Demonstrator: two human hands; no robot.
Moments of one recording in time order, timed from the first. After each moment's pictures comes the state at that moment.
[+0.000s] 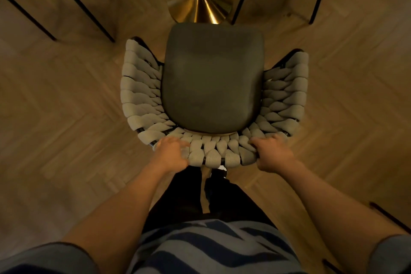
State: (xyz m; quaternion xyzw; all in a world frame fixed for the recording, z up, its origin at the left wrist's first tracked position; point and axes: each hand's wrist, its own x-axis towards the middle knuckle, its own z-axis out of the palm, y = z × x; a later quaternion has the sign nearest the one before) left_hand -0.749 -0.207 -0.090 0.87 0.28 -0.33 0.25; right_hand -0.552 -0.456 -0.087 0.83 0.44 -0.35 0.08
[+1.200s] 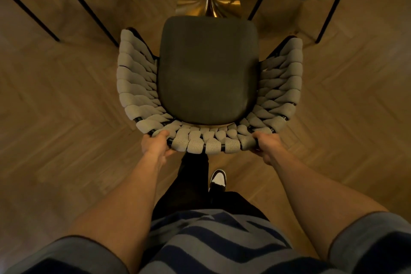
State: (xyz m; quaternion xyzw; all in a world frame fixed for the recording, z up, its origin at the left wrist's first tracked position) left_hand -0.691 -0.122 -0.104 0.30 0.73 0.07 0.61; right_hand -0.495 -0.336 -0.095 0.73 -0.30 -0.41 -0.44
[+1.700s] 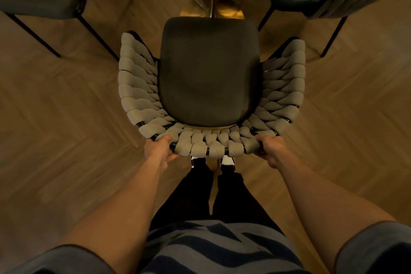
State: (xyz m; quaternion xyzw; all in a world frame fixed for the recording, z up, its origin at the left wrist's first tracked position) left_hand -0.630 -0.025 -0.116 0.28 0.72 0.03 0.63; right_hand -0.421 -0.252 -0.100 0.74 -0.30 -0.43 -0.42
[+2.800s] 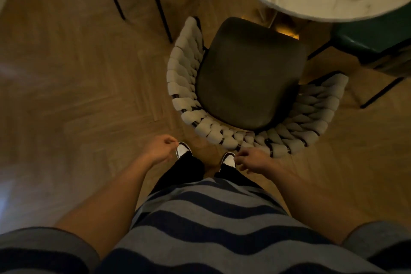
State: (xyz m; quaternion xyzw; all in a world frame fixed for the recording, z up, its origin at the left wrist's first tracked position) left_hand -0.701 -0.066 -0.036 0.55 0.63 -0.13 0.53; right_hand -0.440 -0.220 -0.064 0.73 0.28 -0.62 -0.03
